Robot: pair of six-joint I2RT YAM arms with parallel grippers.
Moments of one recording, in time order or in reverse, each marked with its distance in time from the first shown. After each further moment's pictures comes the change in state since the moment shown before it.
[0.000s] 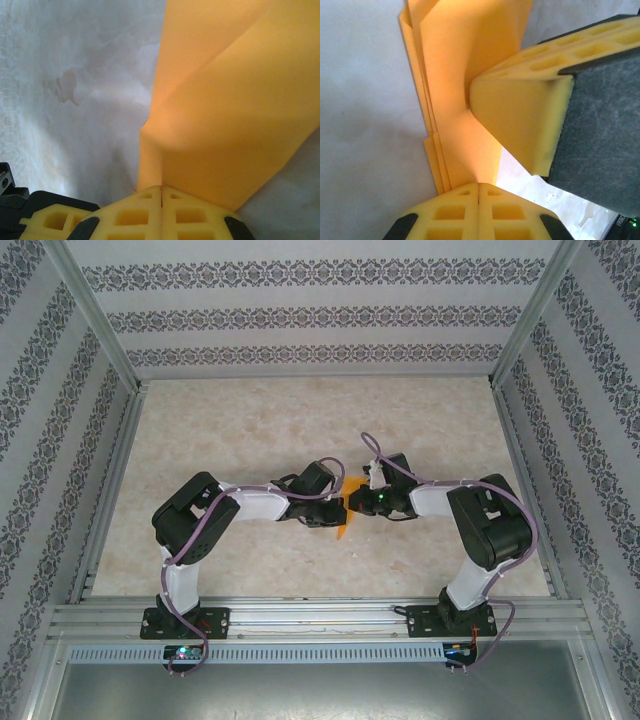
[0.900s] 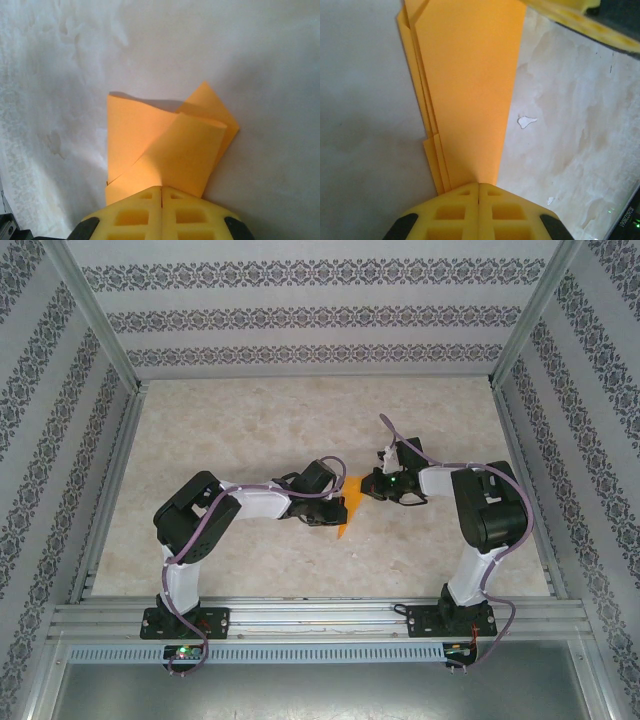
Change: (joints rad) left arm 0.000 0.012 0.023 -0.025 0.001 0.018; right arm -0.151 0.105 0.160 -0.136 -0.055 -0.032
